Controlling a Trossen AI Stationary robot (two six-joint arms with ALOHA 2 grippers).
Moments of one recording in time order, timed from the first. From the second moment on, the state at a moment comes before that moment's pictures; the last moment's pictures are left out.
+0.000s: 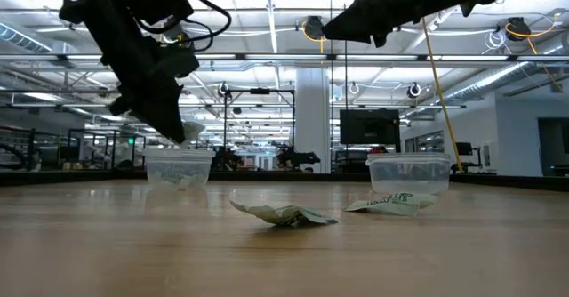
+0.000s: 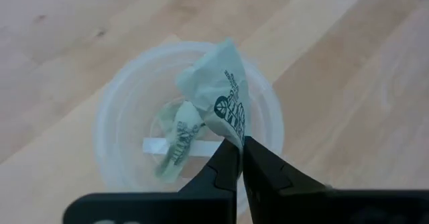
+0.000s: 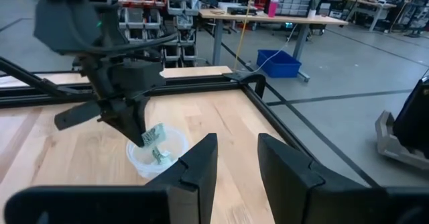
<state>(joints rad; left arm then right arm) -0.03 1.32 0.69 -0.42 -0.31 -0.78 -0.16 1.18 0.72 0.28 0.18 -0.05</state>
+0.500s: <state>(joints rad) 0.02 1.32 0.70 -0.45 -0.26 -0.55 -0.16 1.18 0.72 0.18 0.18 -0.05</state>
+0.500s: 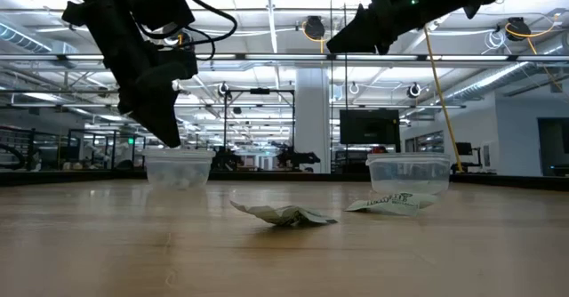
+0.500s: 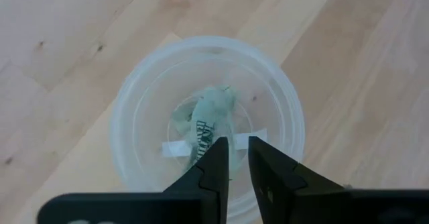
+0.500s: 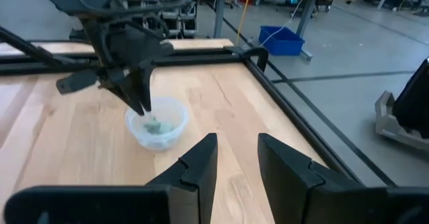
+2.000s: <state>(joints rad) -0.20 1.41 0.88 -0.33 -0.27 -0.09 0.22 1.41 0.82 0.01 0.13 0.09</state>
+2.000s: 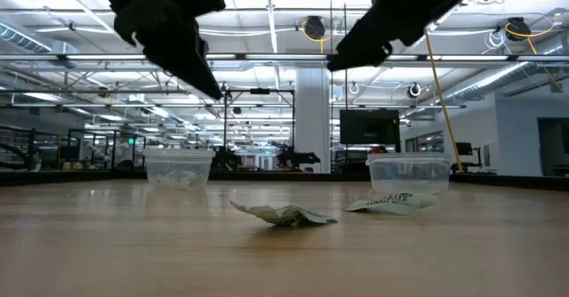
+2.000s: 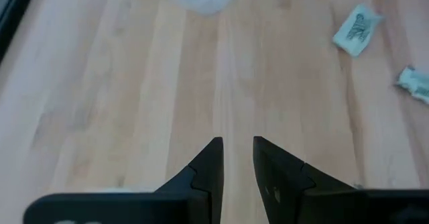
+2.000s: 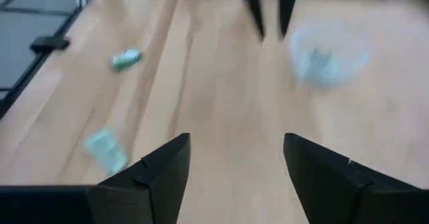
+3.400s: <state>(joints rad) -0.13 1.54 0.88 -0.16 -0.26 -0.11 0.36 1.78 0.86 -0.03 -0.03 0.35</state>
